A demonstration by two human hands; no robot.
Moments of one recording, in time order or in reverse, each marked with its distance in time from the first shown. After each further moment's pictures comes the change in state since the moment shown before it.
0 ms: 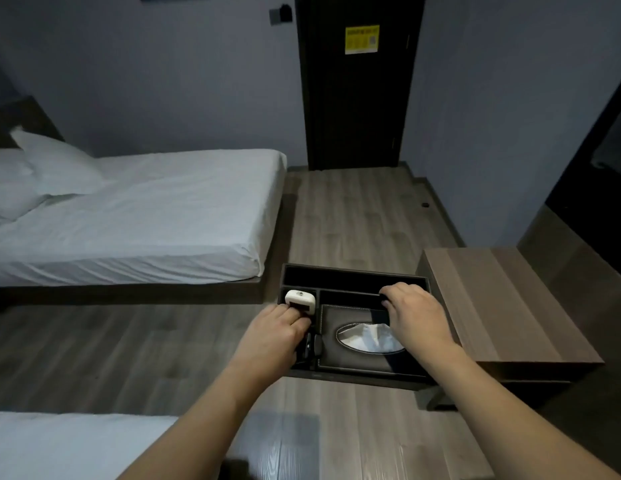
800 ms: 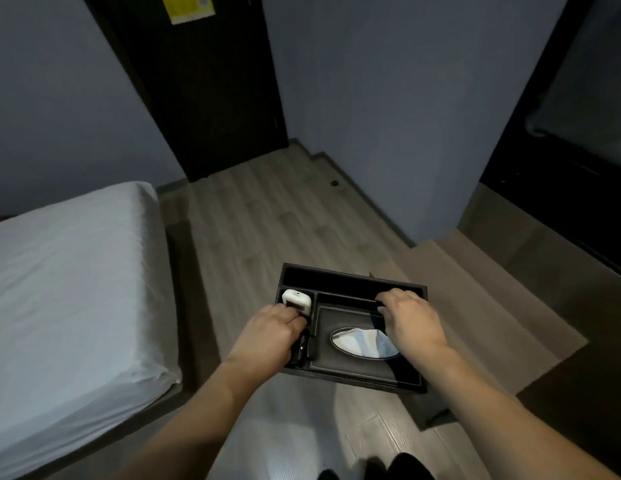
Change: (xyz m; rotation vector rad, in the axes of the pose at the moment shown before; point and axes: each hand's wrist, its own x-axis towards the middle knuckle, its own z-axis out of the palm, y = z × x) left_hand 0.436 -0.155 0.129 -0.039 -0.174 0.466; right_hand 0.258 0.192 0.125 0.000 -0.220 0.565
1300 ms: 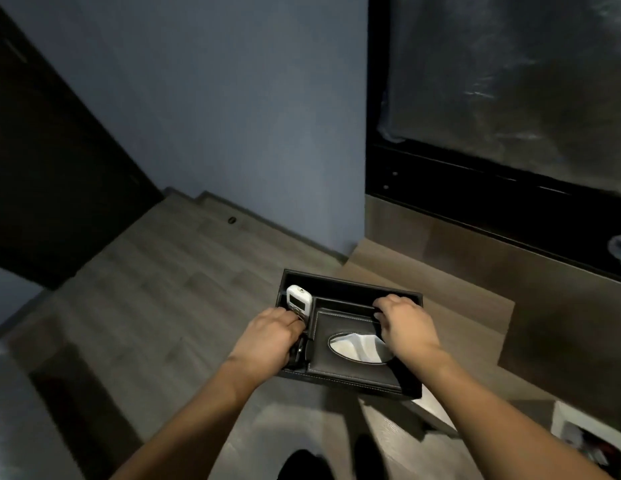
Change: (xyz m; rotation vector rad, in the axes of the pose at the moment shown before) left_hand 0.317 -0.013 0.021 0.032 -0.122 0.498; right_hand 0.109 0.164 -0.004 0.089 0.028 0.525
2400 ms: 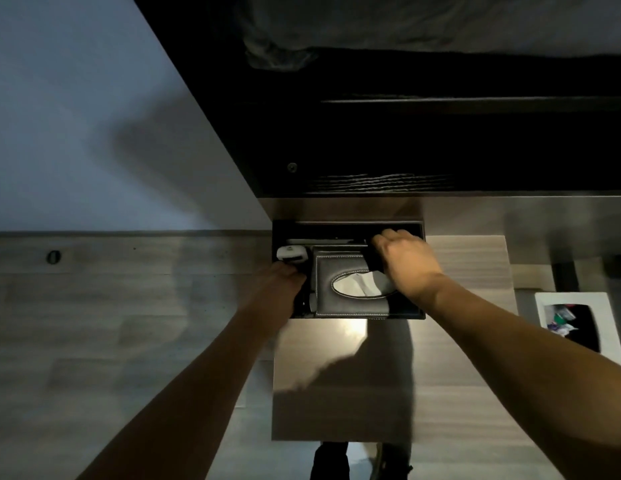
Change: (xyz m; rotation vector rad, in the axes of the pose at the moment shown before) left_hand 0.419 -0.098 0.192 -0.173 -0.147 0.424; right_hand 0.266 0.190 0.111 -0.171 -0.167 0.445
